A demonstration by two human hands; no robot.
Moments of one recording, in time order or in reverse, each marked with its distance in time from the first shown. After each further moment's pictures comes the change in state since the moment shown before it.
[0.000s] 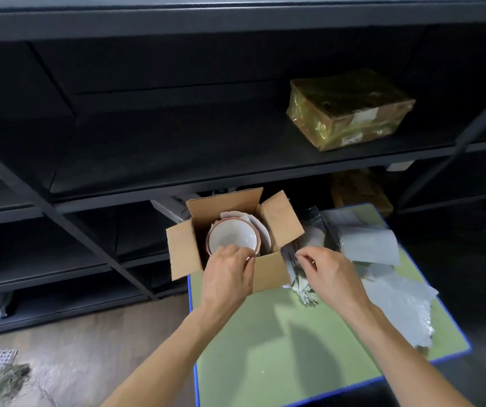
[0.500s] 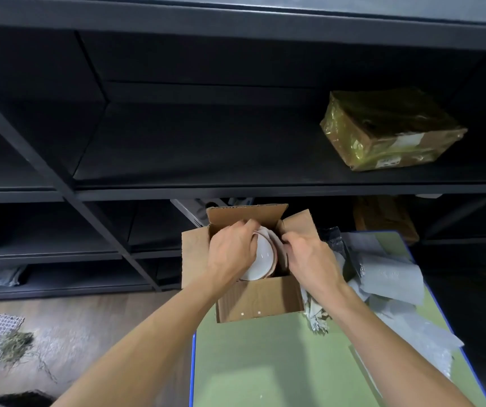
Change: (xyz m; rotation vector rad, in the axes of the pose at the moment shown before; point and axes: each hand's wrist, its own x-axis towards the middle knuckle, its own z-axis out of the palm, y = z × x) left_hand 0.078 -0.028 -0.011 0.086 0.004 -0.093; right_hand 0.085 -0.047 0.024 -0.213 -0.038 -0.213
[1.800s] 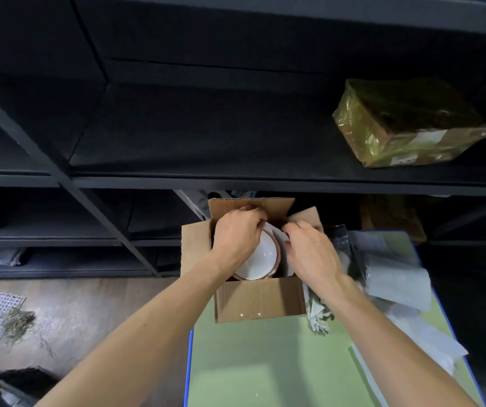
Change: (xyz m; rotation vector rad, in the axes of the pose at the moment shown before) left_hand 0.027 -0.001 0.004 -0.019 0.040 -0.003; right_hand 0.023 -0.013 -0.007 -0.078 -0.129 -0.020
